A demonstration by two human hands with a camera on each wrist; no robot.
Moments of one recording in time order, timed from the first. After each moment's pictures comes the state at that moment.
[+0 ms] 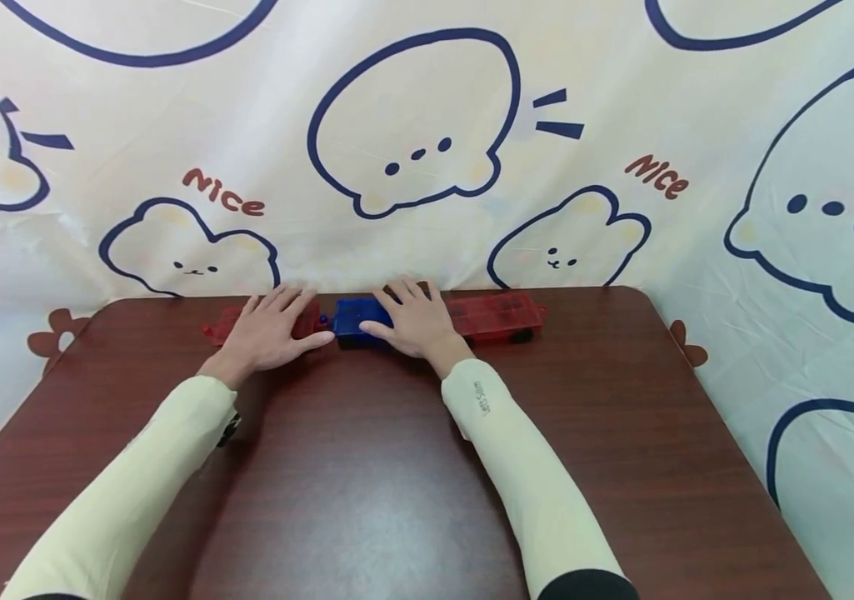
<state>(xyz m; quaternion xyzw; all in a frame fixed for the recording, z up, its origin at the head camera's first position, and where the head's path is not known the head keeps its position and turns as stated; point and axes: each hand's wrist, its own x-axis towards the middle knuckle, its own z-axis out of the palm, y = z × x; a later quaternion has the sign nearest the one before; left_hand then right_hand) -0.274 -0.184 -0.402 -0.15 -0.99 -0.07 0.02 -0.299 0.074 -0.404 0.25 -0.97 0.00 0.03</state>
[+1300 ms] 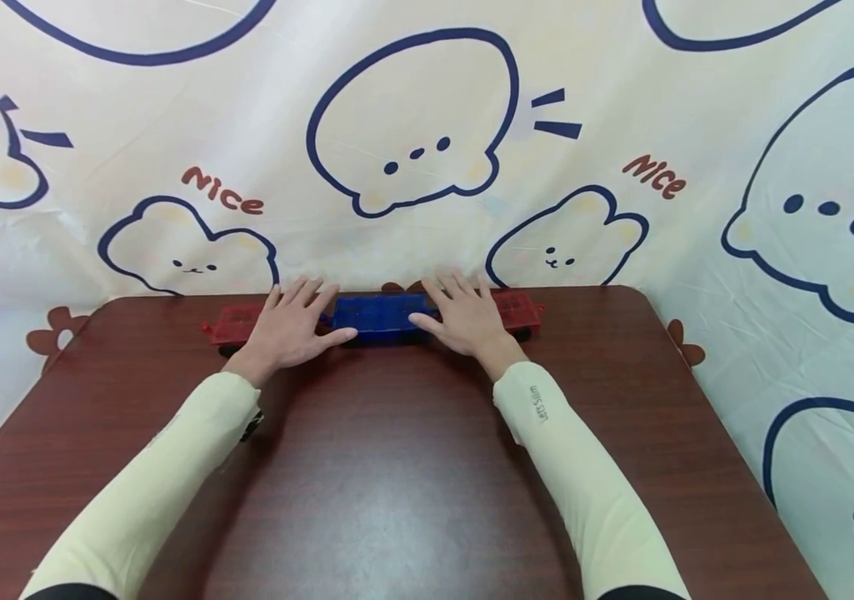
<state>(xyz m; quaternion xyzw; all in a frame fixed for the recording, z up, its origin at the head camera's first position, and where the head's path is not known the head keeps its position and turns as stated) -0.274 -0.150 -0.397 -0.16 -0.99 -0.04 0.03 -0.291 0.147 -0.394 0.22 -0.97 0.02 0.04</state>
